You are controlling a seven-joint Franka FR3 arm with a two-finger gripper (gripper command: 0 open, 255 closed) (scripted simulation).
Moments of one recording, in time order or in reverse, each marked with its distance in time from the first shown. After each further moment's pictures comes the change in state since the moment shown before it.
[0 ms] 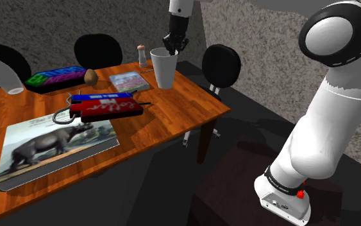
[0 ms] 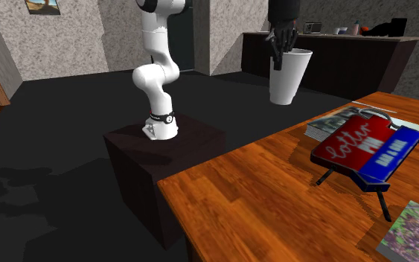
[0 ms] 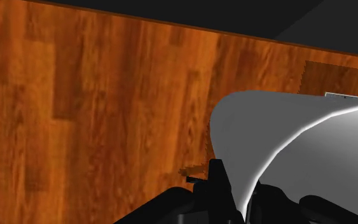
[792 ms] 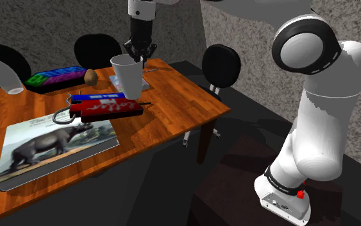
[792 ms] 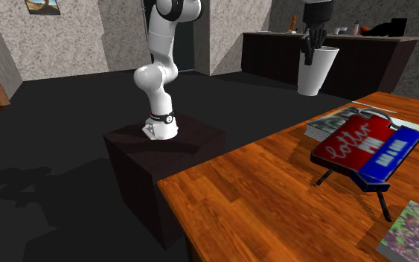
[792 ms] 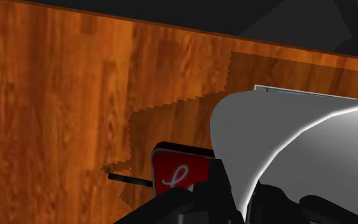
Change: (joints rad) arm 0.147 0.192 0.106 0.251 -0.017 -0.021 0.261
